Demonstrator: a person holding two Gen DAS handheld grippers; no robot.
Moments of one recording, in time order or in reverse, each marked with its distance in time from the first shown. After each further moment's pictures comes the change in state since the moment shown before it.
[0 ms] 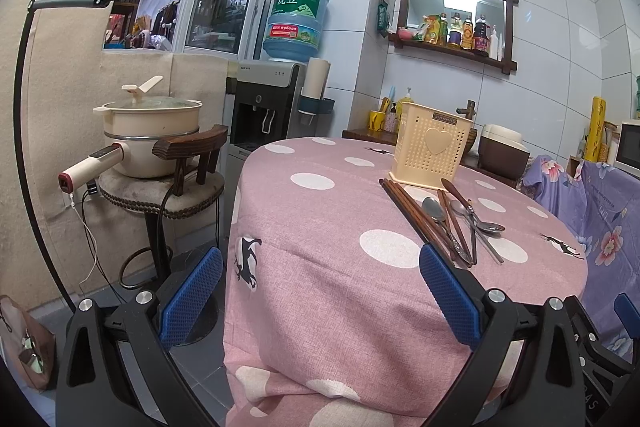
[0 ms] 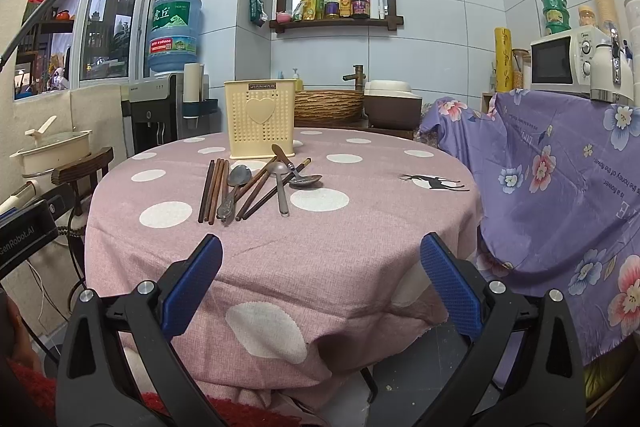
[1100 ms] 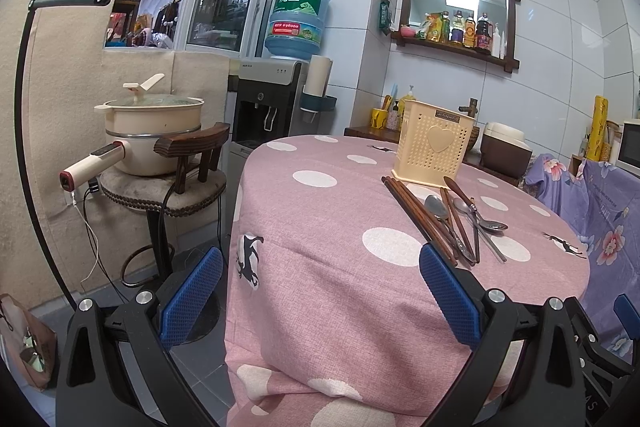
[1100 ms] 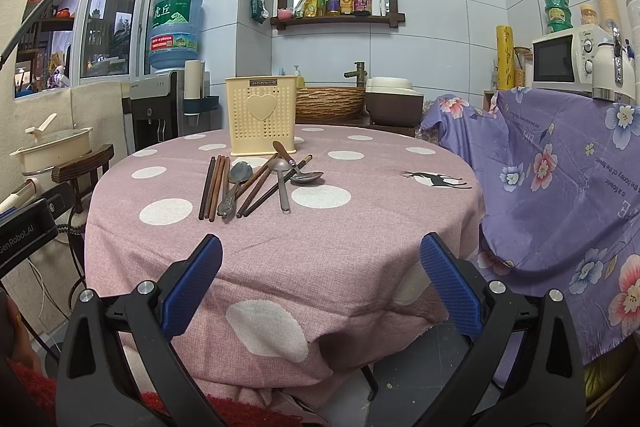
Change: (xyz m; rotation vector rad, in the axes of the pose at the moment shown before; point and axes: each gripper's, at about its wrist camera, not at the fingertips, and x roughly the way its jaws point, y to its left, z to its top) left arm 0.002 0.000 -0.001 0.000 0.008 0.001; right arm 0.004 0.002 -0.002 -0.001 0.009 0.003
